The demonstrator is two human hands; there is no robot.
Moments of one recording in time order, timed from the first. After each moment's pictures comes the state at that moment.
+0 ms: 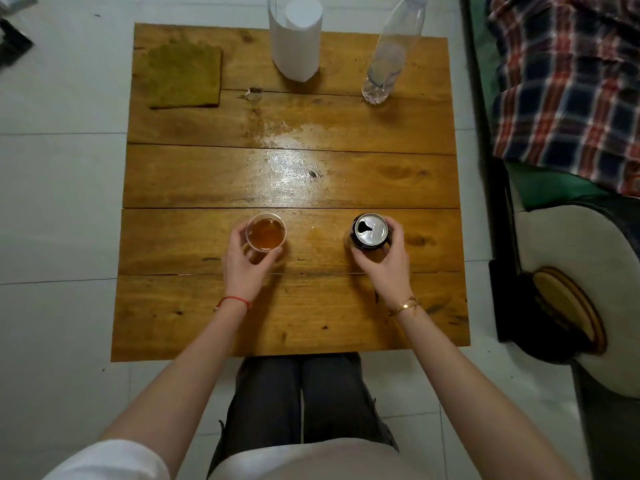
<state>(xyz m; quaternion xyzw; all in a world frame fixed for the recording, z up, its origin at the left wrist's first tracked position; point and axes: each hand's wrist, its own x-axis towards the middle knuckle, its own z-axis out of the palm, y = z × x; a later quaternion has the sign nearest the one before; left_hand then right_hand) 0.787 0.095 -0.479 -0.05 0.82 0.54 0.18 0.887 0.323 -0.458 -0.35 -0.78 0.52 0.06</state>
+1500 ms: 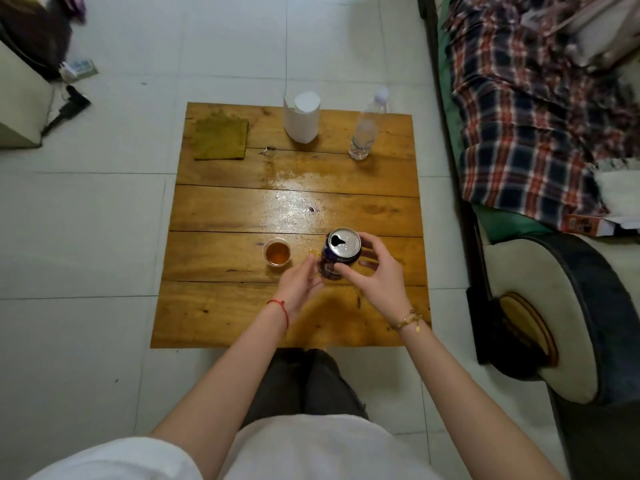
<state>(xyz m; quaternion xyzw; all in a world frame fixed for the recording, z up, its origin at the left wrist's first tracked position) 0.841 0.163 -0.340 -0.22 0.59 0.64 0.45 0.910 0.310 -0.298 -0.25 -0.81 0.53 0.01</state>
